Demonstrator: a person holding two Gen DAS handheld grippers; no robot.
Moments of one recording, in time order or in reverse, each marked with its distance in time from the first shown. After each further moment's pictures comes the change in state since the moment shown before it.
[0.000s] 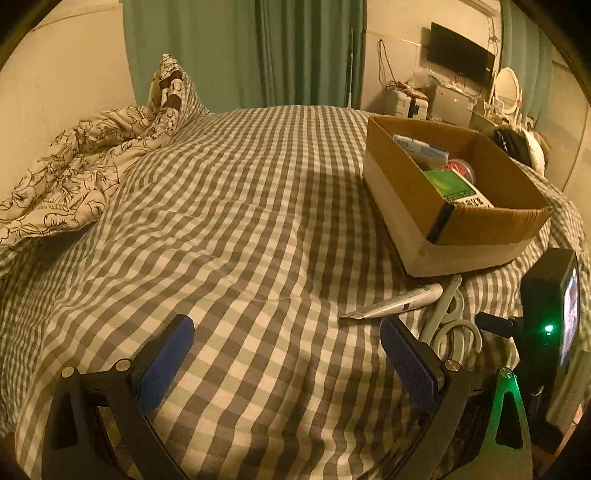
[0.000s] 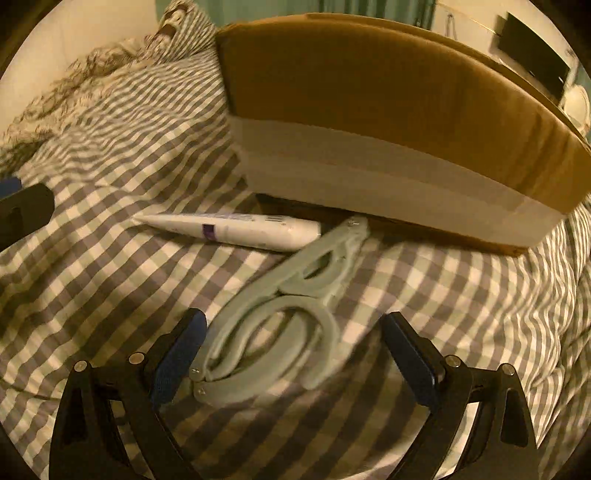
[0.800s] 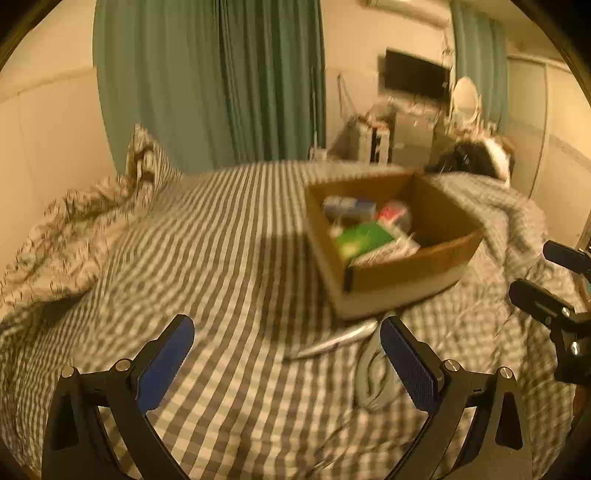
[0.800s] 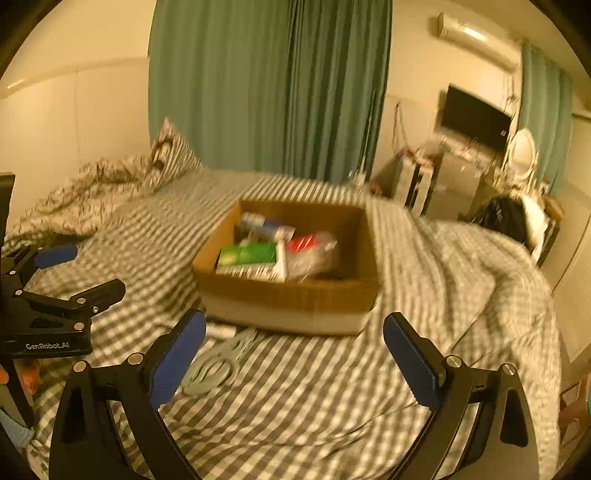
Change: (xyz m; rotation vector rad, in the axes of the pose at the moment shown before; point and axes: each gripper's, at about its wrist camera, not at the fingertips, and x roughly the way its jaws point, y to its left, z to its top) left arm -0.064 -0.042 0.016 0.100 -0.153 -0.056; right arm -0.194 -0.063 -0.009 0.051 -0.395 -0.101
